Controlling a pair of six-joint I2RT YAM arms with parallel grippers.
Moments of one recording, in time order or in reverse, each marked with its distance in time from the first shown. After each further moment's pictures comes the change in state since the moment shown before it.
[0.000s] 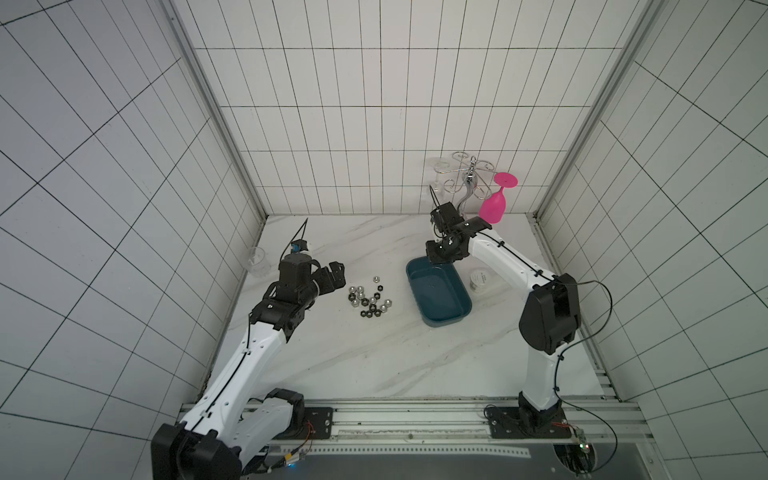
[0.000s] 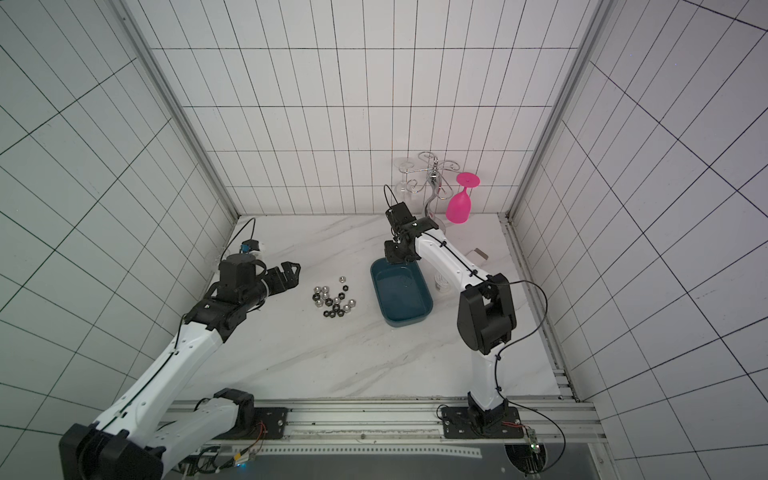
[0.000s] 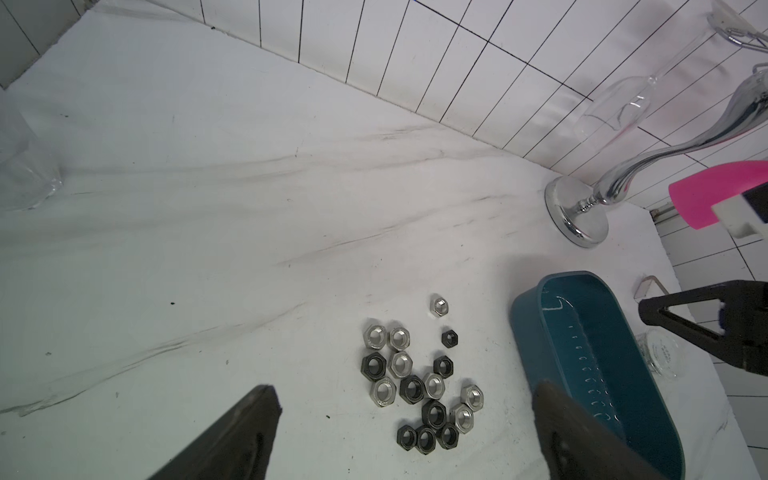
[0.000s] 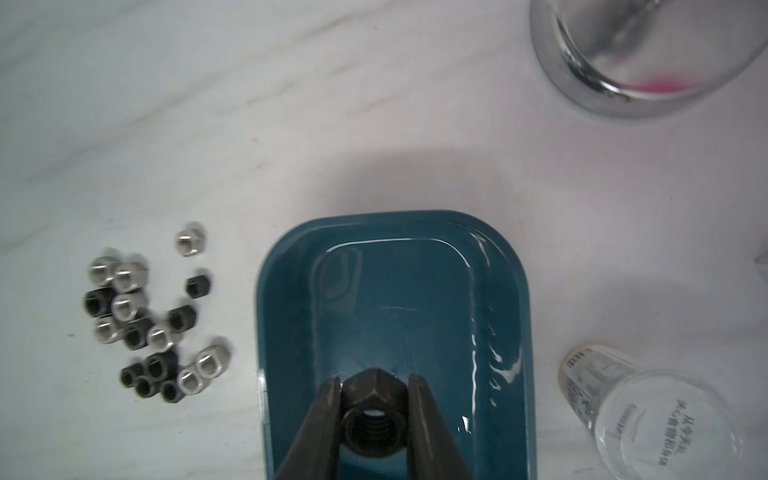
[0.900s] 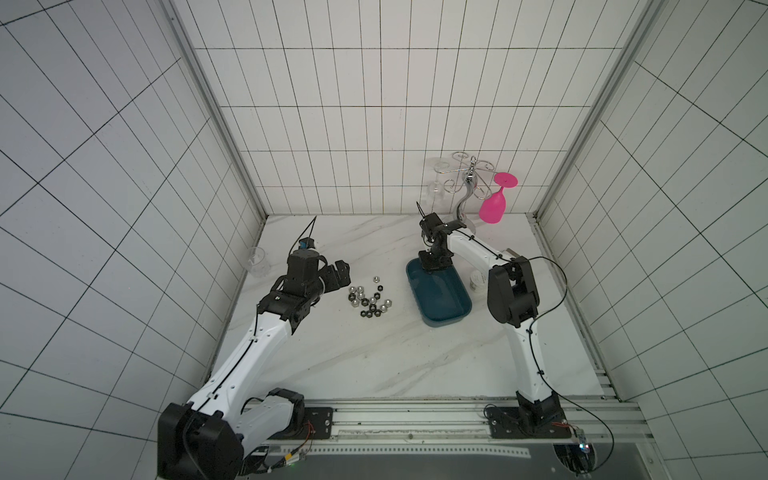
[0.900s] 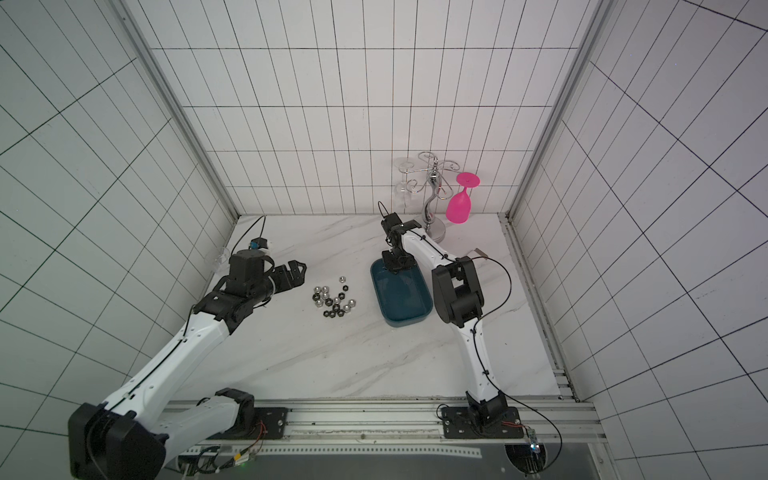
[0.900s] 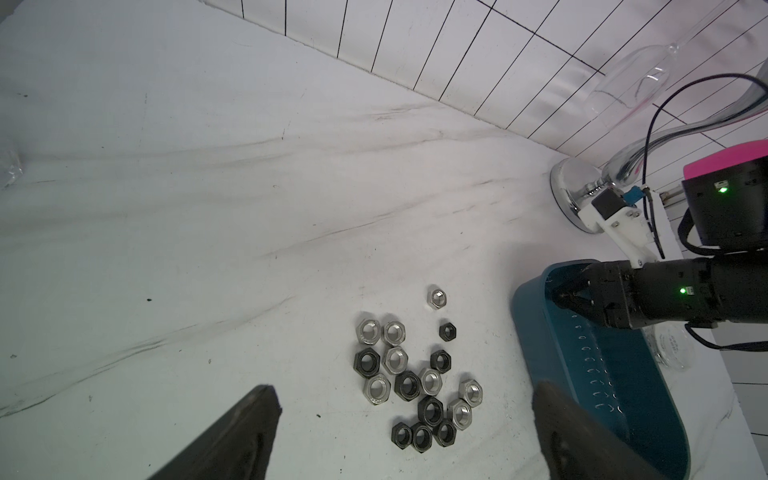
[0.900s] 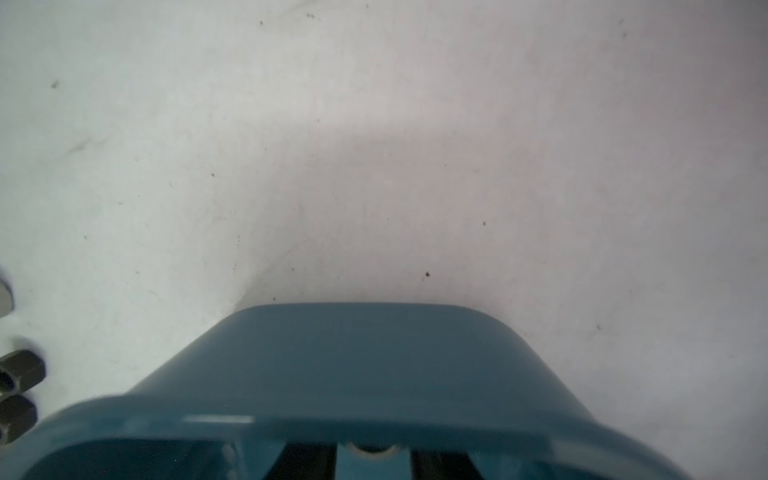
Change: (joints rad) left arm -0.024 0.065 0.033 -0.004 -0.008 -0.007; right arm -0.016 0.344 0.246 -0.080 -0.030 -0.065
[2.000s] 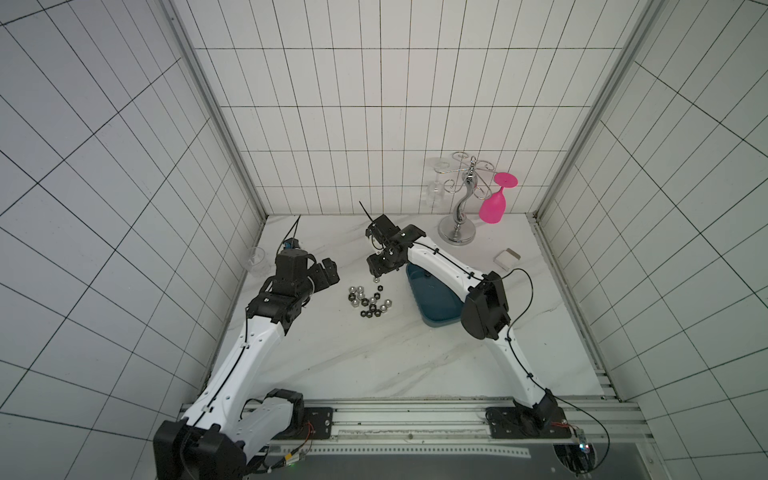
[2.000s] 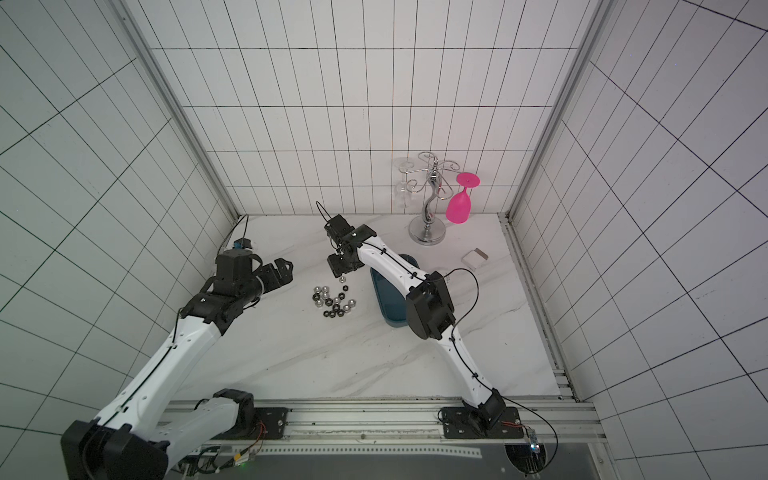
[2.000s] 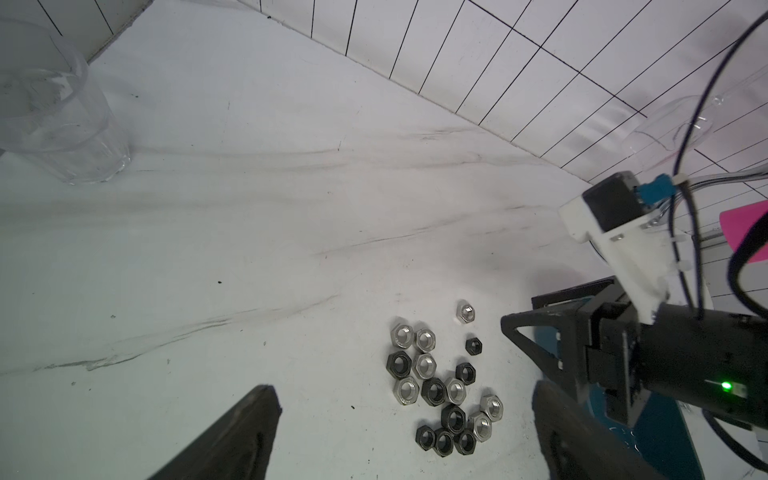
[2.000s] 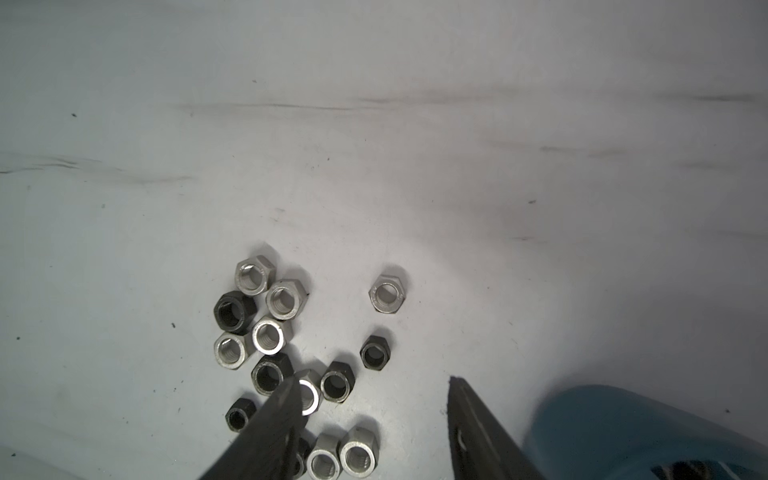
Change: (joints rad) left arm 0.076 -0.049 0.024 -0.087 -0.034 -0.031; right arm 0.301 0.126 0.368 -0.022 -0.010 -0.043
